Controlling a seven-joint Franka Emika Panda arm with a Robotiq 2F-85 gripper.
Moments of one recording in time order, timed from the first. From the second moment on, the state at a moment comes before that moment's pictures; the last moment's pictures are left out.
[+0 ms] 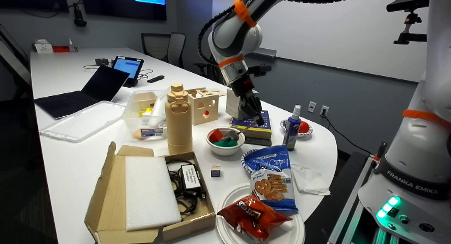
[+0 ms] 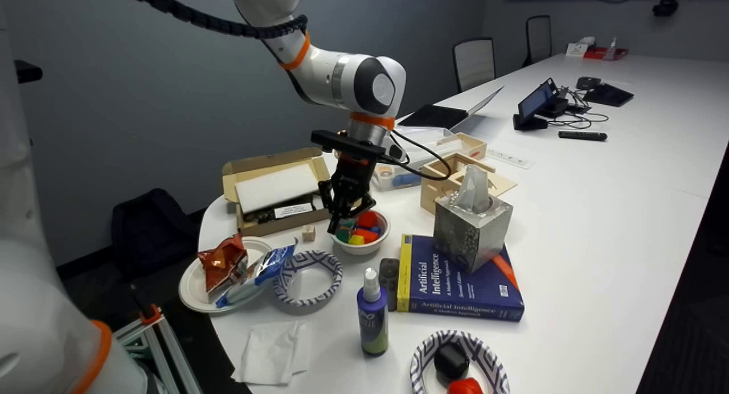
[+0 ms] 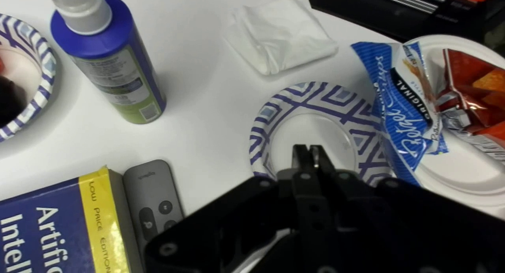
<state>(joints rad) 0.07 0.29 0.10 -2.10 -0.03 1.74 -0.16</state>
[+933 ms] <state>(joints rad) 0.08 0.28 0.09 -2.06 -0.13 1.75 -0.07</state>
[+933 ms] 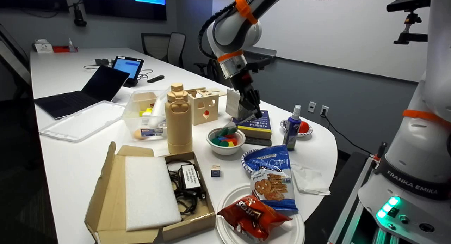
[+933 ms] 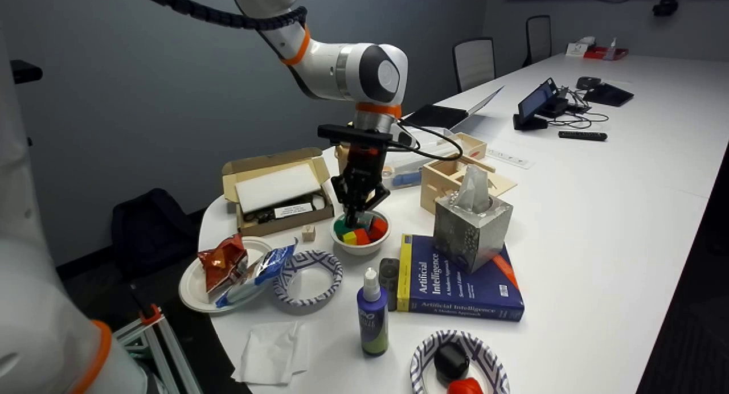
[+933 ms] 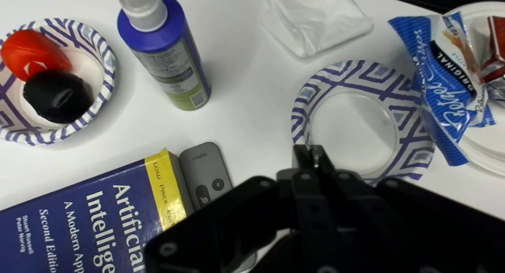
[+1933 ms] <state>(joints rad) 0.09 0.31 0.10 -2.02 -0.03 1.52 -0.24</state>
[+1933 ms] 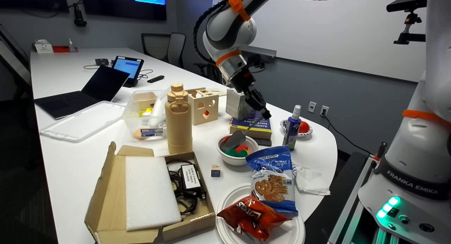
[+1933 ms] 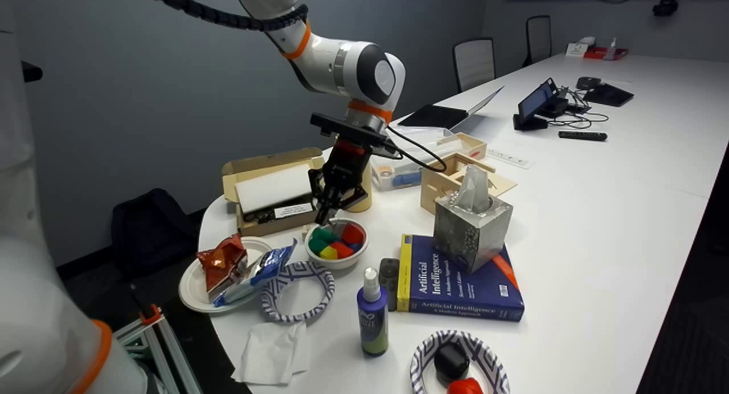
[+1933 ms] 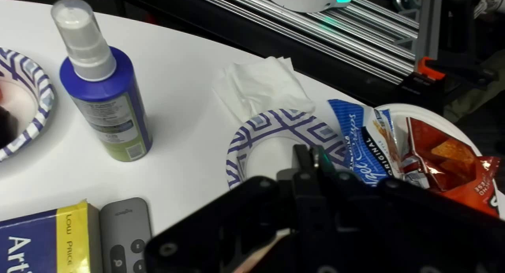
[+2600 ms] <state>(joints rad) 0.08 0.33 0.10 -2.01 0.01 1.72 -0.22</state>
